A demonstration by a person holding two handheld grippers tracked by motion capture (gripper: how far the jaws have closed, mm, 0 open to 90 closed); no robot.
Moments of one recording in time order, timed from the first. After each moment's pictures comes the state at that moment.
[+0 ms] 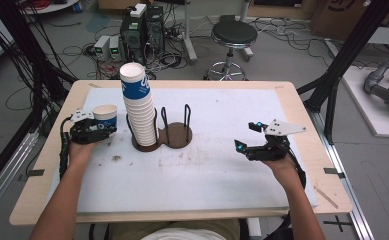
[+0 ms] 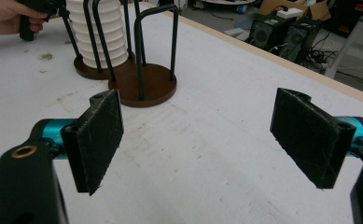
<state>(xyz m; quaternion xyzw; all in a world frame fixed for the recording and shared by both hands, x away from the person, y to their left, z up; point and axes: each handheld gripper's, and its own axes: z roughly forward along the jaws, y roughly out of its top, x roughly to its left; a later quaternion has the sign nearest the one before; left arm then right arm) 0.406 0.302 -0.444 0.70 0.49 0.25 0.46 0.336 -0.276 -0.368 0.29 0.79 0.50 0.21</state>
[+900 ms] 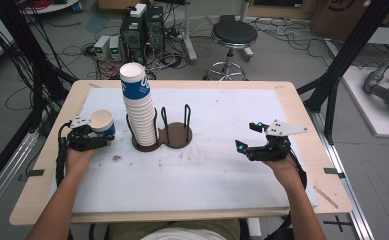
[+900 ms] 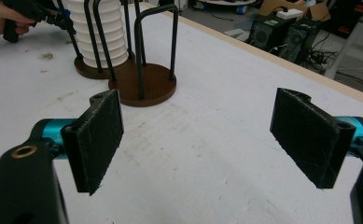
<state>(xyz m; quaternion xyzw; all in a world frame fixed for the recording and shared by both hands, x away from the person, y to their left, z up) 0.385 0.302 -0.445 0.72 0.50 0.24 0.41 0.335 -0.278 -0.368 0.29 0.79 0.50 0.21</state>
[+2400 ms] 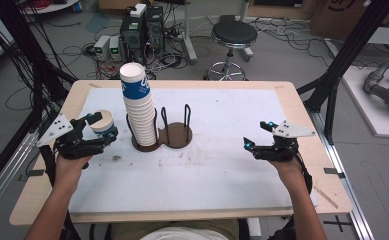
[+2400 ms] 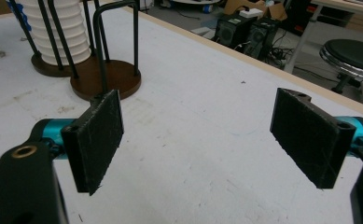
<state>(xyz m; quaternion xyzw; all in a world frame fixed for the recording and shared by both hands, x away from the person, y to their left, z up) 0.311 0.268 -0.360 0.66 0.31 0.26 0.63 0.327 -0.293 -0.366 0.32 0.77 0.48 0.26</state>
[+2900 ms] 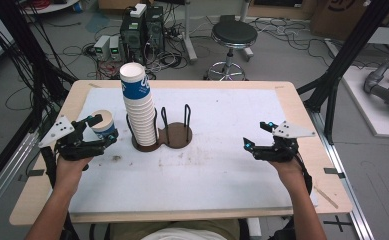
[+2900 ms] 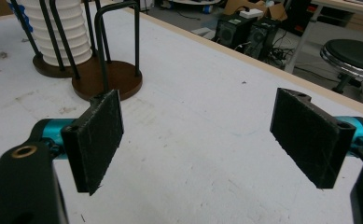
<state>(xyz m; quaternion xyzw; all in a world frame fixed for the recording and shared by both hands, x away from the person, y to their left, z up) 0.311 0.267 -0.365 0.66 0.32 0.26 0.63 0.326 -0.292 -0.366 0.33 0.77 0.48 0.26</state>
